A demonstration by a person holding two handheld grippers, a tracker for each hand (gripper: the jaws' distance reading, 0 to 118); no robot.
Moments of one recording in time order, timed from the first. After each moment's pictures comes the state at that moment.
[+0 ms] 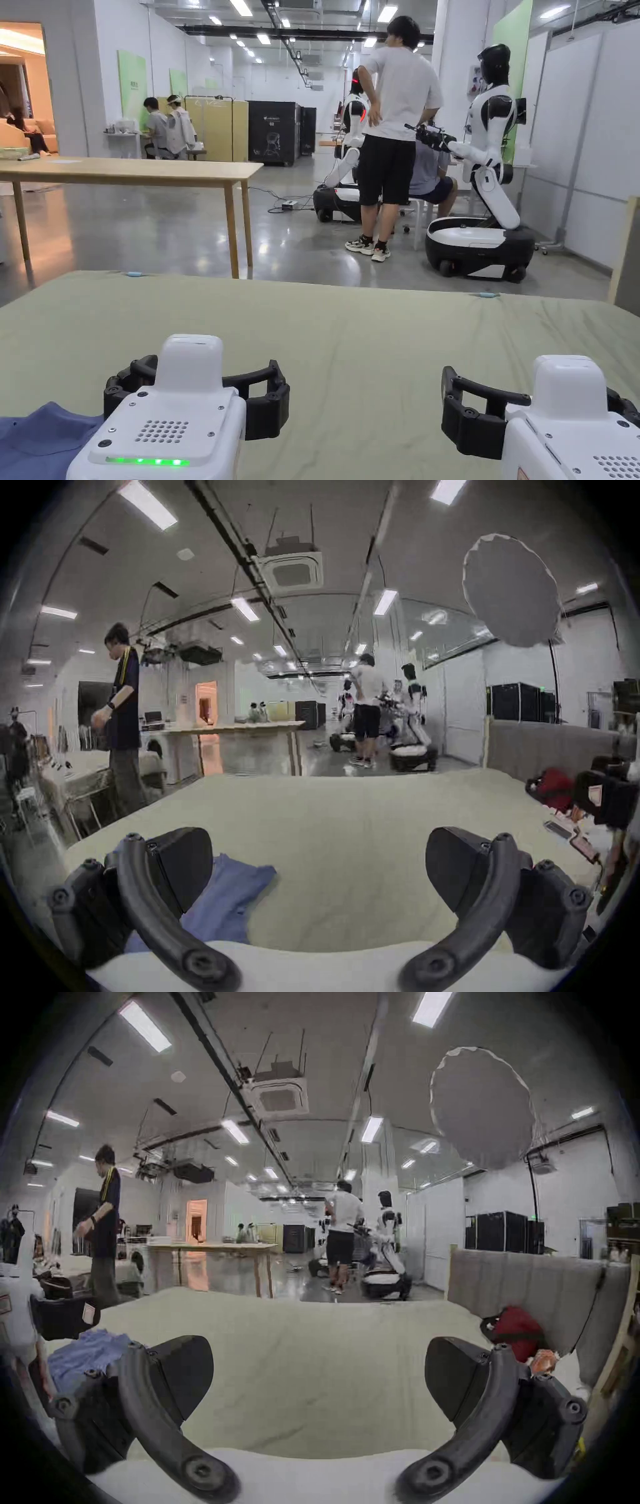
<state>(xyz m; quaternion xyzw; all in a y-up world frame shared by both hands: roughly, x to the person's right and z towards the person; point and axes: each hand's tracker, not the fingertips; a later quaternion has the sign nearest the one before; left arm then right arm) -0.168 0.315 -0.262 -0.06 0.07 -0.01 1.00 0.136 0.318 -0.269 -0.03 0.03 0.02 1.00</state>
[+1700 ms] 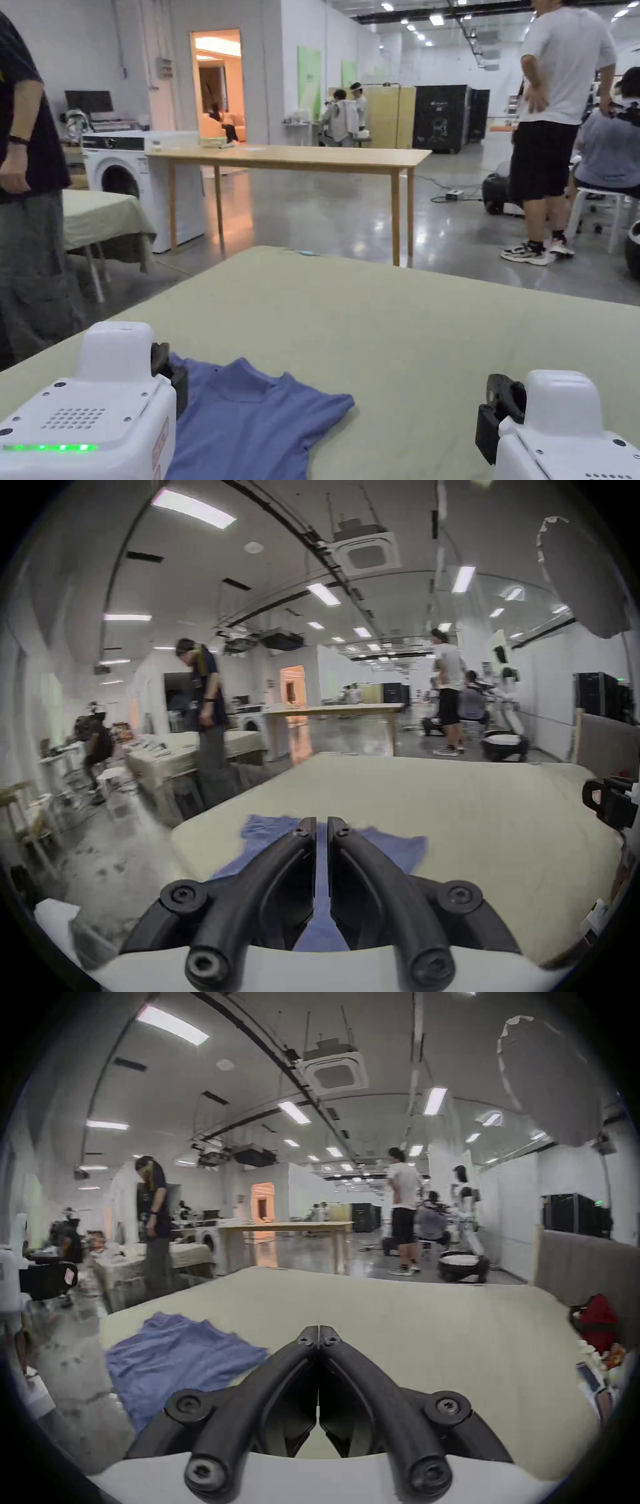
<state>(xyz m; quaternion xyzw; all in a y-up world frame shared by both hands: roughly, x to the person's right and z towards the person) -0.333 0.330 -0.146 -0.10 0.31 -0.01 0.95 -0.034 0.296 -0.296 -0.08 0.23 0.01 0.97</state>
